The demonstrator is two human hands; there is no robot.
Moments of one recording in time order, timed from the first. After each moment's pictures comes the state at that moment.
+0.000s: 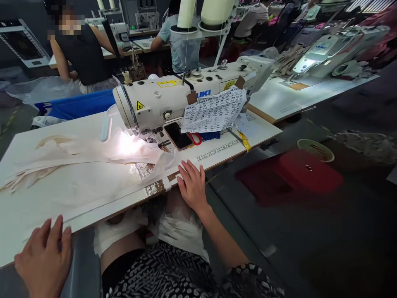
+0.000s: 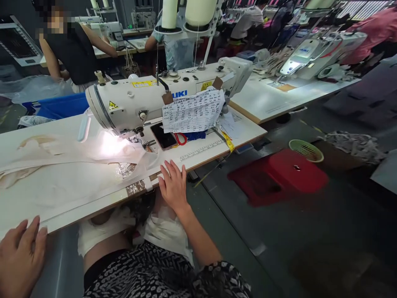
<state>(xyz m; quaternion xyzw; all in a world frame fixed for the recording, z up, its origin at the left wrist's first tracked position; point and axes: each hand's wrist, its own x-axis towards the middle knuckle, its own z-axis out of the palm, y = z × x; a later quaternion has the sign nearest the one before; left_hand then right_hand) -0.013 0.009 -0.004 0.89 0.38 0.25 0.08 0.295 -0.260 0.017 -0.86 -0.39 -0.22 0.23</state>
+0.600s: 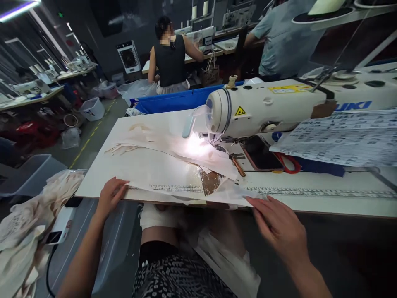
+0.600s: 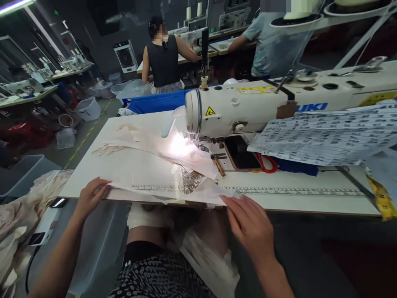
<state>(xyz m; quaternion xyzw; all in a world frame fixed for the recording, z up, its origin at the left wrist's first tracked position) -0.026 0.076 0.026 0.91 0.28 0.28 0.13 0.318 -0.265 0.038 -0.71 -0.59 -0.27 0.27</state>
